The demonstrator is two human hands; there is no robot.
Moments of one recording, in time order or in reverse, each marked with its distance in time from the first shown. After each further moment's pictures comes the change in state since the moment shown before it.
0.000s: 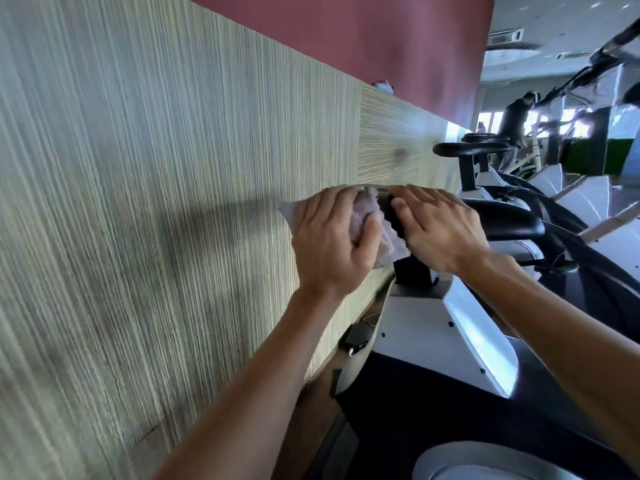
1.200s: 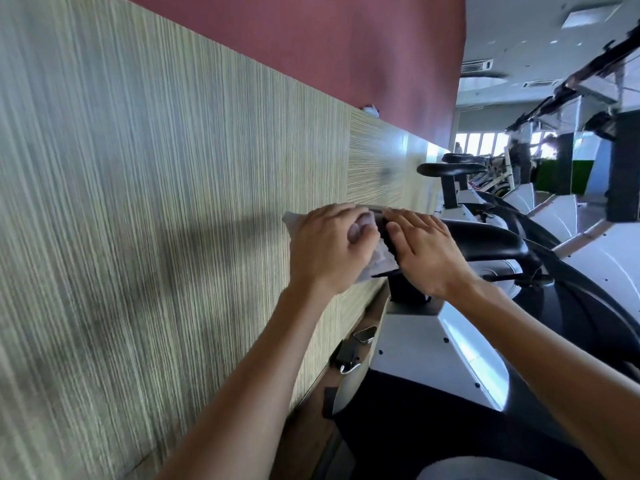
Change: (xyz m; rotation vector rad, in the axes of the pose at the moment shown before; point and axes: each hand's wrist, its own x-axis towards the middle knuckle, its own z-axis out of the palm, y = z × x) left_hand 0.031 -0.009 -0.014 -0.017 -0.307 -0.101; right_hand -0.003 -0.009 0.007 0.085 0.015 0.027
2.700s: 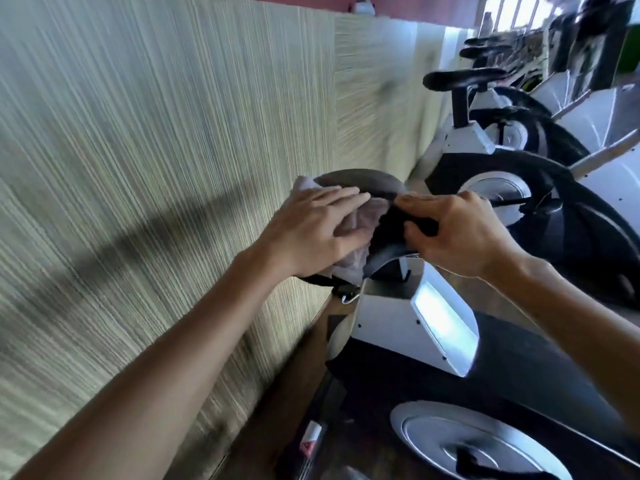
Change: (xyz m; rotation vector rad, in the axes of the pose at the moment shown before) left_hand 0.066 0.022 -0.021 0.191 -0.799 0.044; right_hand 0.012 0.060 -0.065 0.184 -0.090 -0.021
